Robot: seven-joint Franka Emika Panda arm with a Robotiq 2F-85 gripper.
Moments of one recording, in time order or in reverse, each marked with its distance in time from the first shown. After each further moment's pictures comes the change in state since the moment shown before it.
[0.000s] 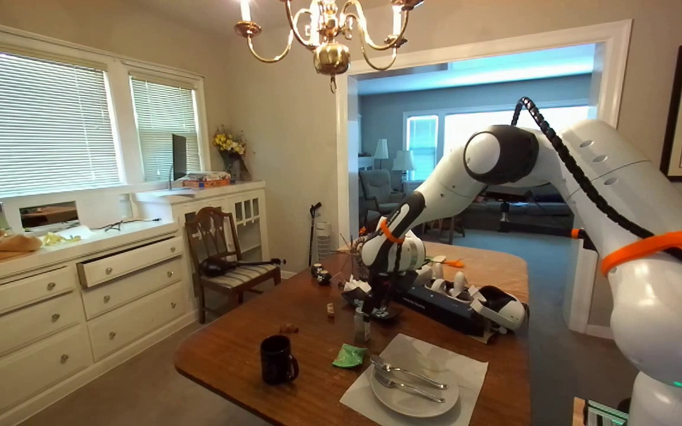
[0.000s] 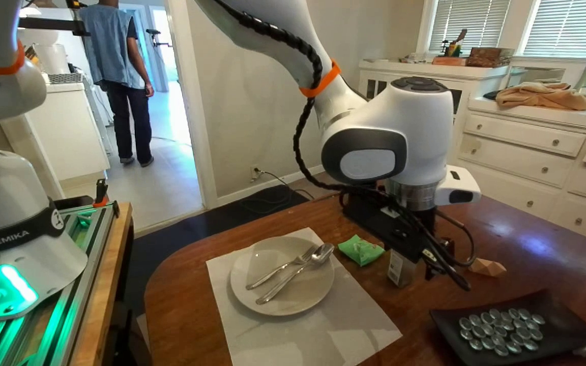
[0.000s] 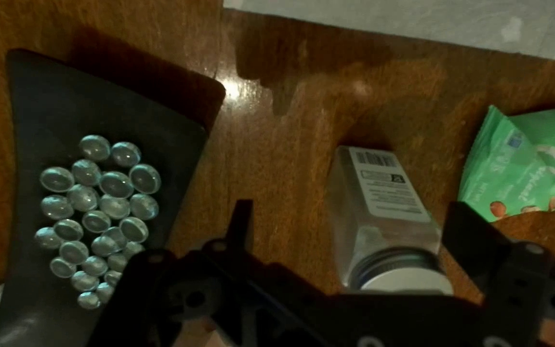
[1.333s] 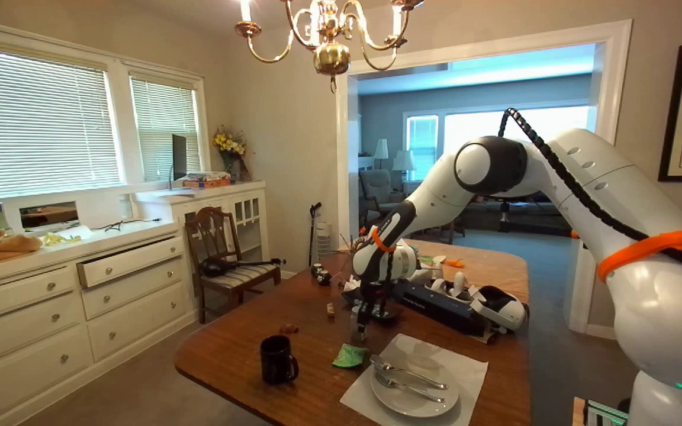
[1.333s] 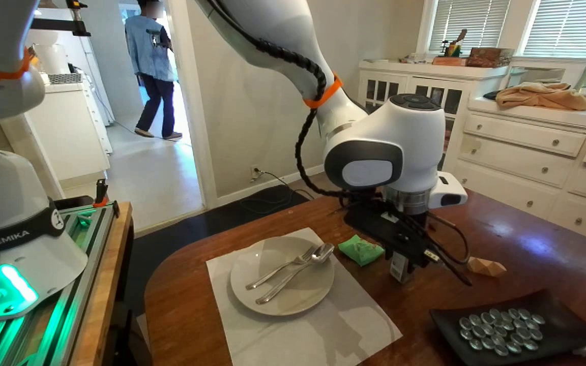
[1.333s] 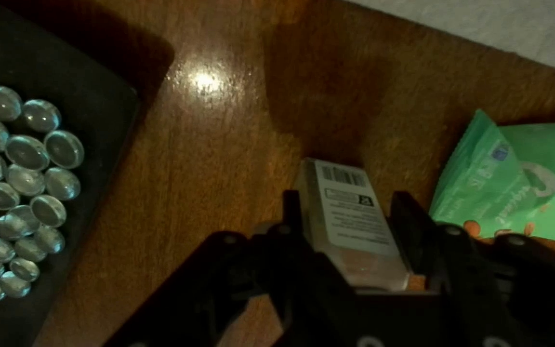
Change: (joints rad) arm 0.048 0.063 -0.005 0.045 0.017 -0.007 -0.109
